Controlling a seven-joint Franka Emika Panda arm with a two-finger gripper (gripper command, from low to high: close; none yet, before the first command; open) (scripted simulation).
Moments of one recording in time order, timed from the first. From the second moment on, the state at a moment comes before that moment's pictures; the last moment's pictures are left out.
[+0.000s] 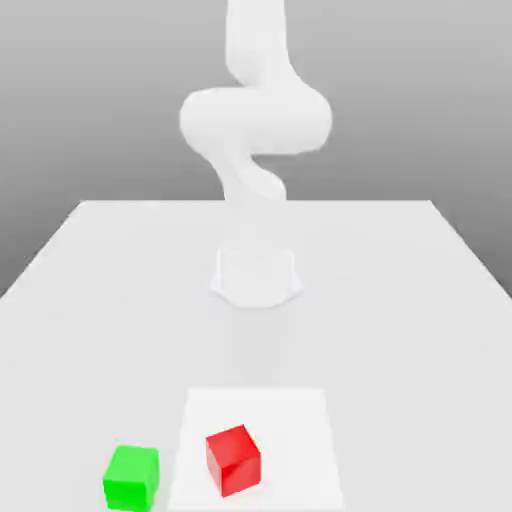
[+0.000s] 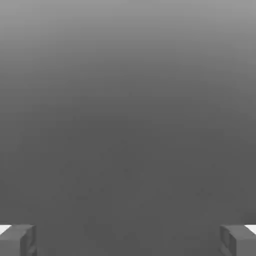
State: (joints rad) arm 0.03 -0.71 -0.03 -2.32 0.01 2.34 0.74
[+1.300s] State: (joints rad) arm 0.10 0.26 -0.14 -2.54 0.10 2.79 0.21
